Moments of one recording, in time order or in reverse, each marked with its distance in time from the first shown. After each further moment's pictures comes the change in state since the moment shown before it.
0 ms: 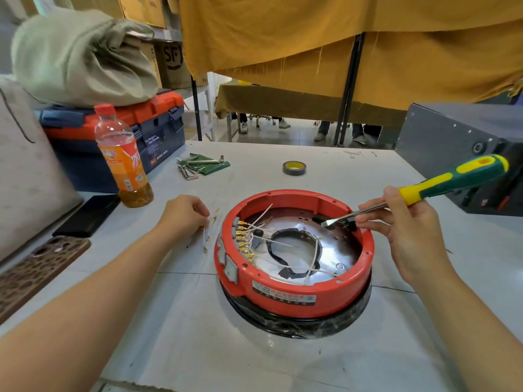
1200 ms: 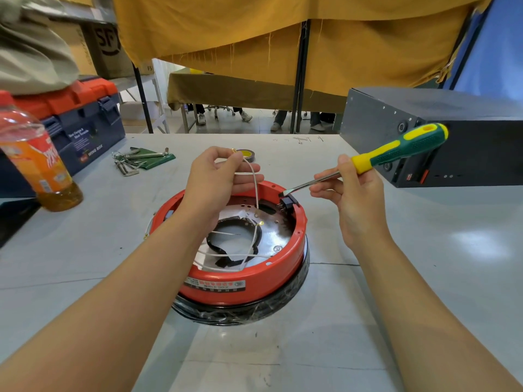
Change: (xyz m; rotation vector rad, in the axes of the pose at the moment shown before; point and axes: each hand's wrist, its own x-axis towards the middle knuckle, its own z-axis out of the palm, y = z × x) left_hand -0.070 0.147 0.059 -1.034 -0.158 0.223; right_hand 0.007 -0.016 -0.014 0.104 0.098 -0.025
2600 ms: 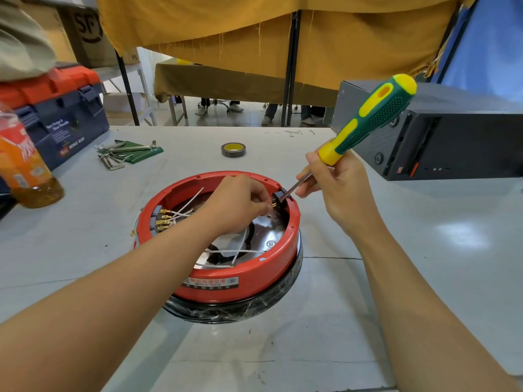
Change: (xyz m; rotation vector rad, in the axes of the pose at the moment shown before) left_hand -0.007 -0.018 0.013 1.024 -0.447 0.160; right_hand 0.004 -0.002 0.001 -0.383 -0.254 -0.177
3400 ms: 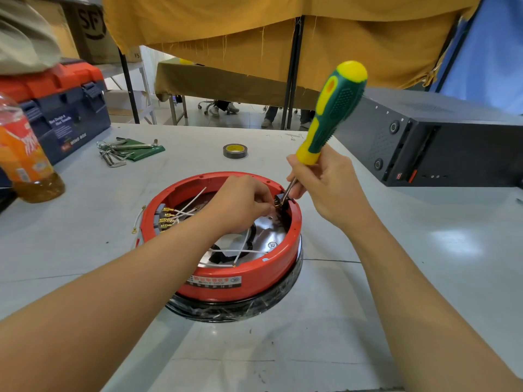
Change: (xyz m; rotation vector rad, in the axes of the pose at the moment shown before) left_hand 0.001 -0.001 0.000 0.013 0.006 0.046; right_hand 0.005 -0.016 0.010 -0.287 -0.142 -0.165
